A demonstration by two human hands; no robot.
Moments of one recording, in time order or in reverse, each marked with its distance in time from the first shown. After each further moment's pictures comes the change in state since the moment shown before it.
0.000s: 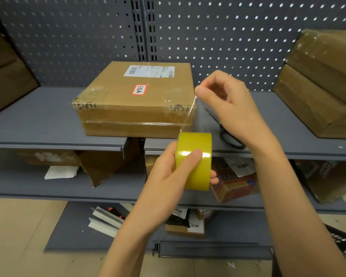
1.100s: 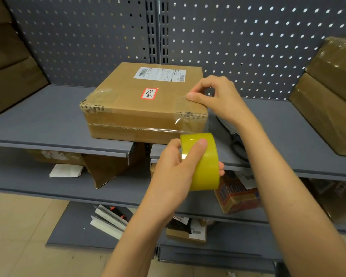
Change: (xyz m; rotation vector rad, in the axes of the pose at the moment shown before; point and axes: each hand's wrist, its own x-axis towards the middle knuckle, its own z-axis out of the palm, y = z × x) left_hand 0.029 0.015 0.002 -0.134 0.118 -0.075; right_hand 0.072 0.050 0.025 -0.151 -0.118 -0.026
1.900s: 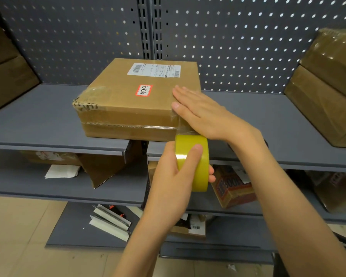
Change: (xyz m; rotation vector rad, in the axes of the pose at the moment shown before) left_hand -0.001 -0.023 -0.005 0.146 0.056 0.125; right_hand -0.030 -0.028 0.011 -0.392 -0.450 0.006
